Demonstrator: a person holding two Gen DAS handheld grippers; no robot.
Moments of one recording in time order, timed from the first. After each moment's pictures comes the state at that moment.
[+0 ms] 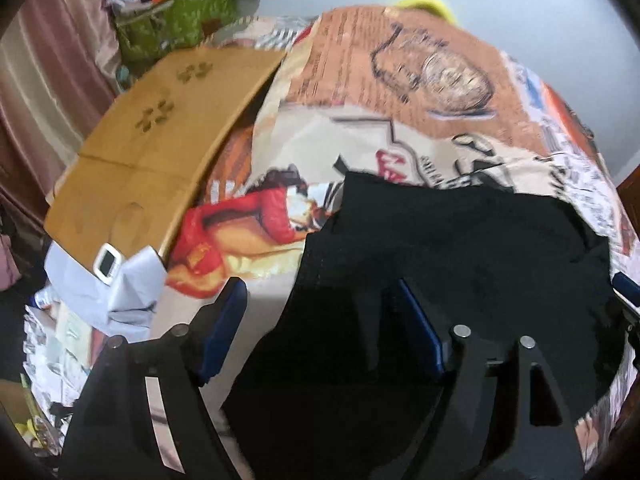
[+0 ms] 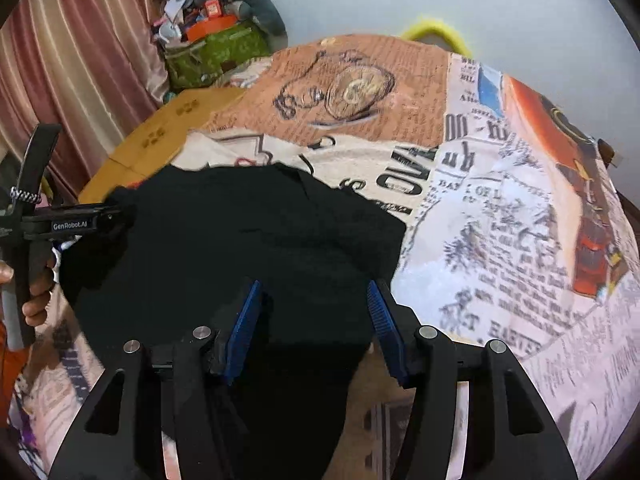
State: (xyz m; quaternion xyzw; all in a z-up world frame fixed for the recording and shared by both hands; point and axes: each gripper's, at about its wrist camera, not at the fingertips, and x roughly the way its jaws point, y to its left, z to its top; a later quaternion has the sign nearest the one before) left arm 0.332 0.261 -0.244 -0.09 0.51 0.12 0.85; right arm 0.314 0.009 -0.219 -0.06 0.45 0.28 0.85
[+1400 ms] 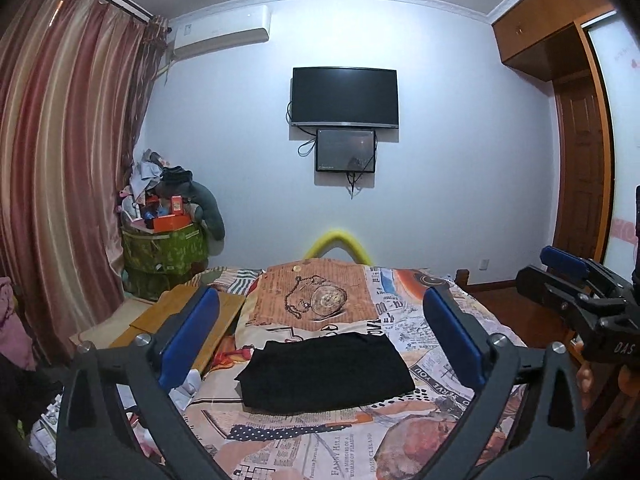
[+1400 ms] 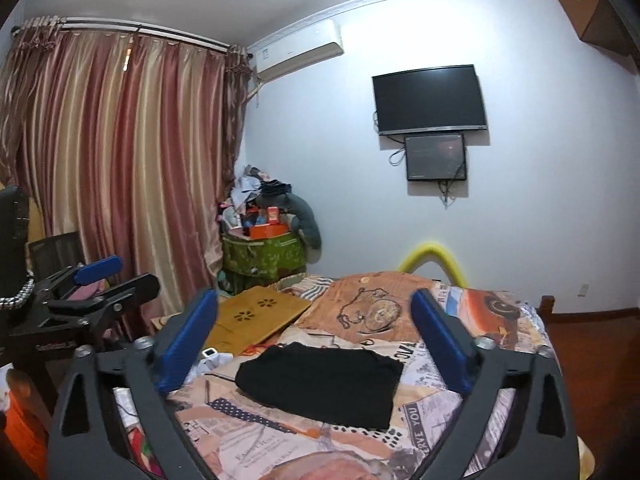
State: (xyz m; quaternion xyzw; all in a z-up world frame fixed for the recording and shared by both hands) left arm -0.014 0.114 0.017 -0.01 0.10 0.05 0.99; right arm 0.039 -0.044 -0.003 0.01 0.08 0.29 0.95
